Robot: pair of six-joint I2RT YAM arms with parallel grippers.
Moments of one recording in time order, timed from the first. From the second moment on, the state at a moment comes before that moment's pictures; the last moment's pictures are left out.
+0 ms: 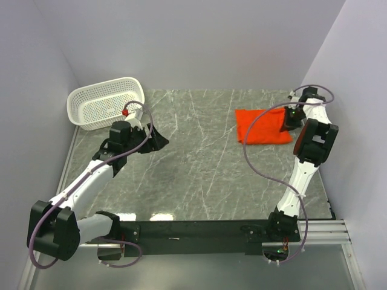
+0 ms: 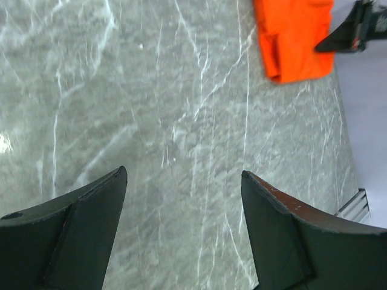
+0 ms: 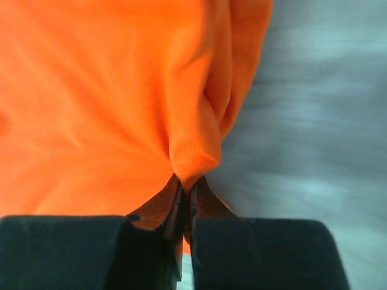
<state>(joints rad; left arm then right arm) -0.30 1.15 0.75 -0.06 0.31 -0.55 -0.33 2.34 1.97 -0.94 -0.36 -0.19</state>
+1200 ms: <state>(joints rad) -0.26 0.67 0.73 -0.32 -0.13 -0.46 -0.30 1.02 0.98 -0.38 -0.20 -0.08</state>
